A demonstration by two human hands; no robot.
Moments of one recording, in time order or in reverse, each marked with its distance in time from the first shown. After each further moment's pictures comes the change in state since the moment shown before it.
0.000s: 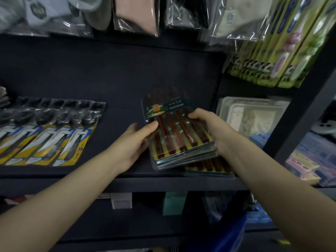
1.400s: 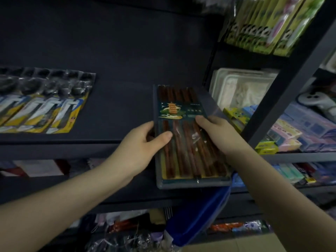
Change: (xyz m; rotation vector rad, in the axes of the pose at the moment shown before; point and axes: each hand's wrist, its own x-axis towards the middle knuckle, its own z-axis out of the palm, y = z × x) left_hand -0.091 -0.024 0.043 0.345 -0.031 0.194; right_hand -0.055 0.067 -0.010 -0.546 0.327 -0.140
